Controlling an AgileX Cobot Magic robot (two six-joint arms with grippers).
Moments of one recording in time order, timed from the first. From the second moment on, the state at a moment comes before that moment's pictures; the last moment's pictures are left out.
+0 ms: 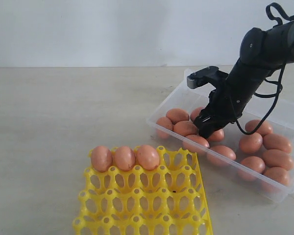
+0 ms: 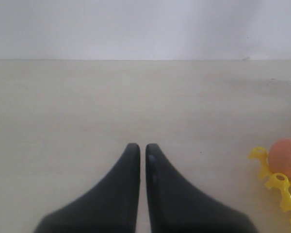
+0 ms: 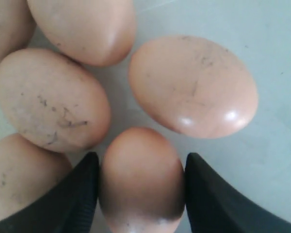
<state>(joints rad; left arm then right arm) -0.03 0.00 0.00 -0.18 0.32 0.14 0.10 2.06 -1.37 0.30 0.79 -0.63</state>
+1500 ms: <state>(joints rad) -0.03 0.00 0.00 -0.18 0.32 0.14 0.17 1.65 -0.70 -0.71 -0.86 0.65</state>
